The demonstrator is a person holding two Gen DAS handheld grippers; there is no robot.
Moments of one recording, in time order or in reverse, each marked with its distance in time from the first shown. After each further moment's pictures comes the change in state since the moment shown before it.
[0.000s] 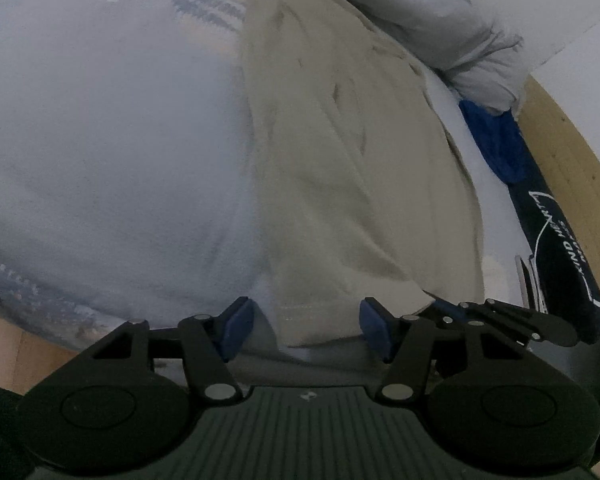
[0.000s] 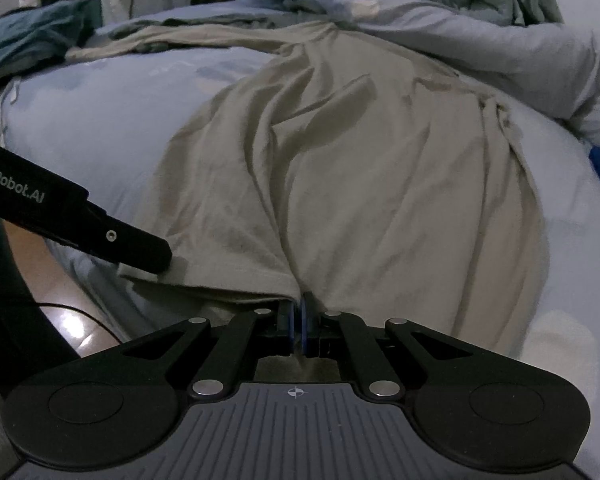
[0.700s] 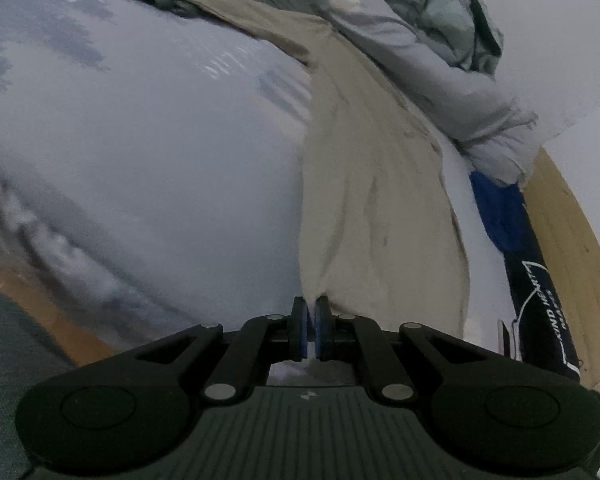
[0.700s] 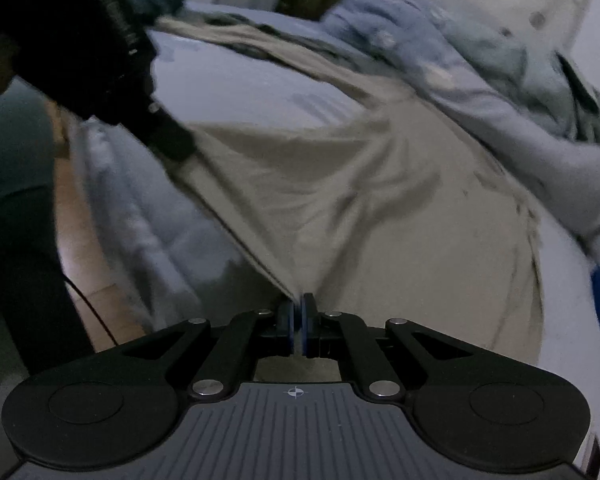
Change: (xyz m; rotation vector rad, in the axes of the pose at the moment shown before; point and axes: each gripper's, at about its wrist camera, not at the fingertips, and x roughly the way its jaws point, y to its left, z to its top) left arm -0.099 0.047 0.007 -0.146 -0.127 0.007; right arm -0.028 0.080 0.010 -0.351 -0.073 -0.018
